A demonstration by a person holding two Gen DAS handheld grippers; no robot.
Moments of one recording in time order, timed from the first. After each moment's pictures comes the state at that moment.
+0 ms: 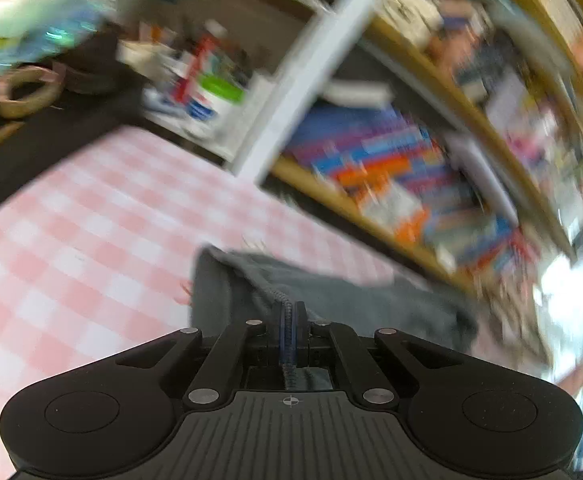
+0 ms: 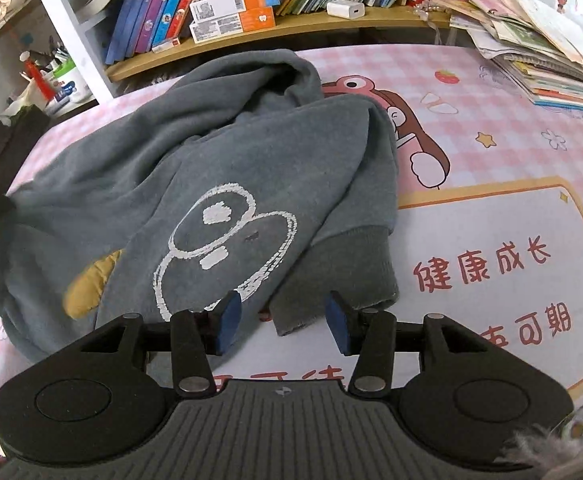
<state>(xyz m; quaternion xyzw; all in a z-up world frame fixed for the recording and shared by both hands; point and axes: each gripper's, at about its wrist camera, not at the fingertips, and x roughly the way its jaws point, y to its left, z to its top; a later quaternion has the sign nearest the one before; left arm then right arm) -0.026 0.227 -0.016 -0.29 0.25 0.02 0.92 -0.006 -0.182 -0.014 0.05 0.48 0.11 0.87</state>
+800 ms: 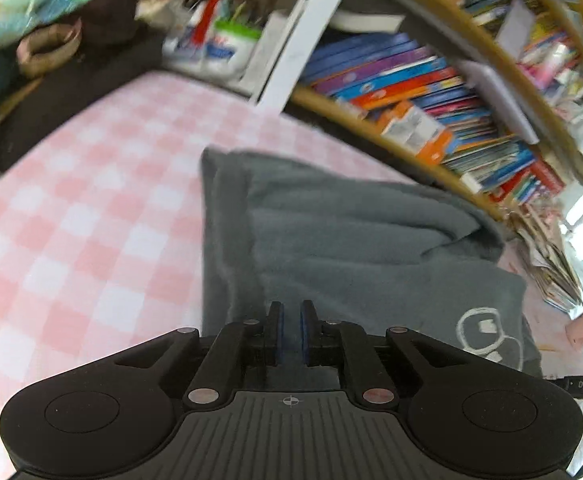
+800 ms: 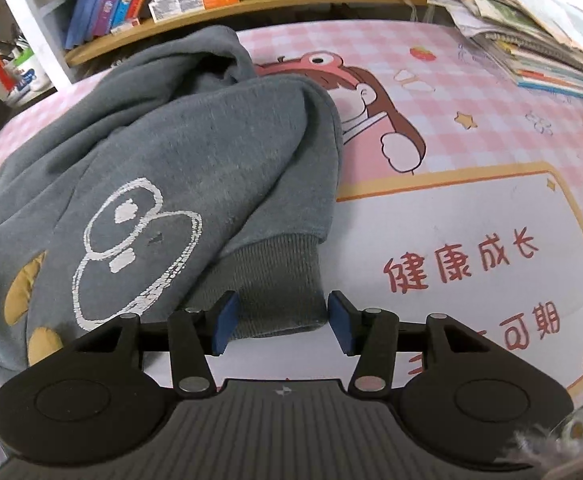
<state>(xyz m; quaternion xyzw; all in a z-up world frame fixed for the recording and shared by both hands) -0.053 0.217 -0.047 -0.25 0.35 0.00 0.91 0.017 -0.188 -0.040 0.03 0.51 0.07 0.86</state>
